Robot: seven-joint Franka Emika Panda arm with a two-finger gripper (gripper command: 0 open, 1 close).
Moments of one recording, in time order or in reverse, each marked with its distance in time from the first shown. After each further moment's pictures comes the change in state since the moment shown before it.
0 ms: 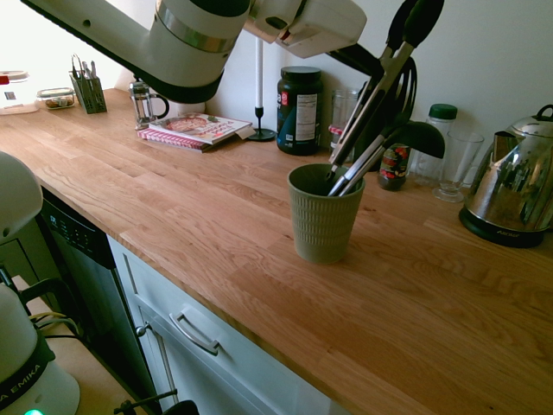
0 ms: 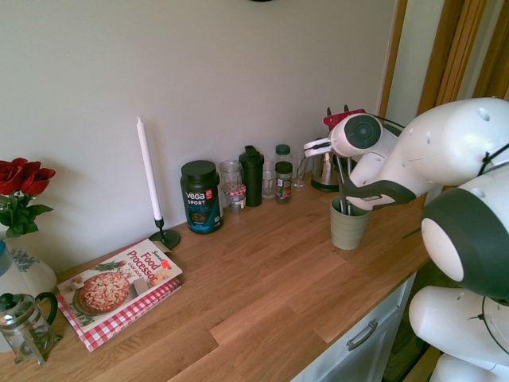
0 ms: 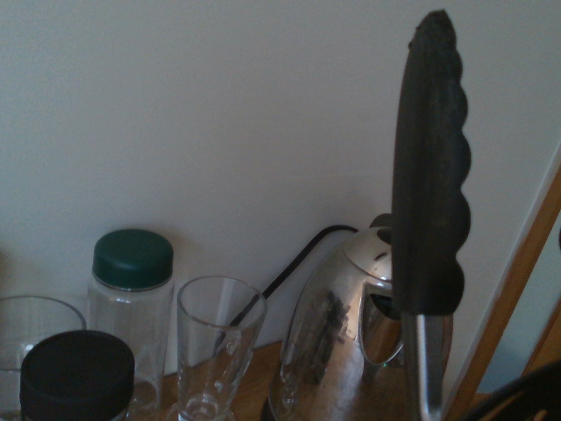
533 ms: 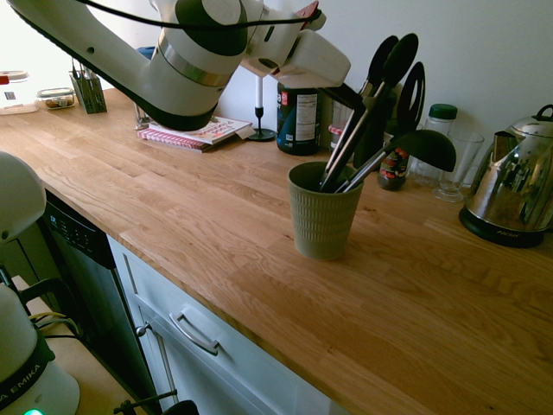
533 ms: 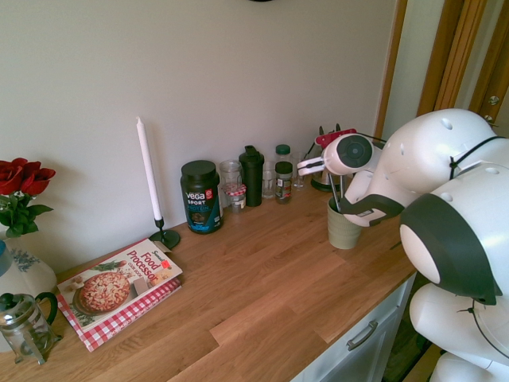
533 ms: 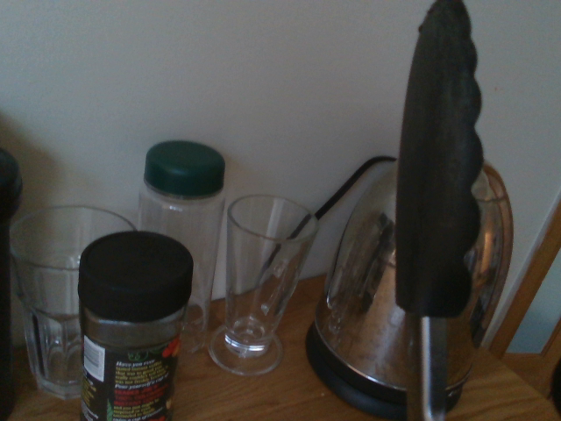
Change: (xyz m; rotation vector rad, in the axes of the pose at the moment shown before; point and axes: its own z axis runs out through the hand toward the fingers) arm -0.047 0.015 0.012 -0.015 -0.067 -0.009
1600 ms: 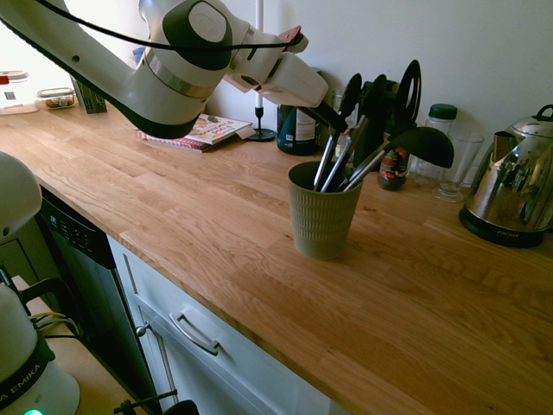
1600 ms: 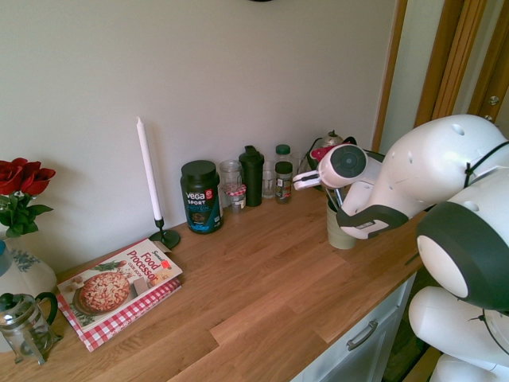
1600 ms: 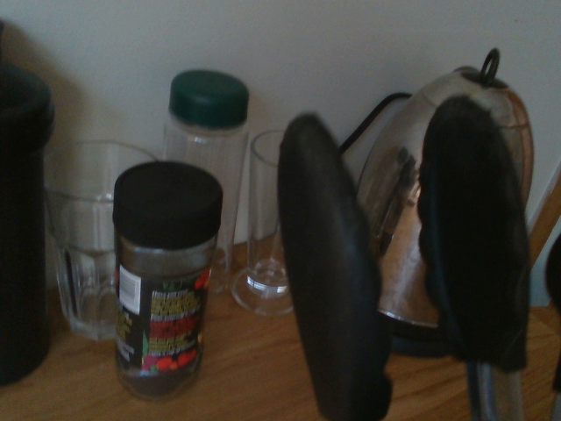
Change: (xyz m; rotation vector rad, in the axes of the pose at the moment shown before) arm -0.016 -0.001 -0.017 -0.028 -0.044 0.034
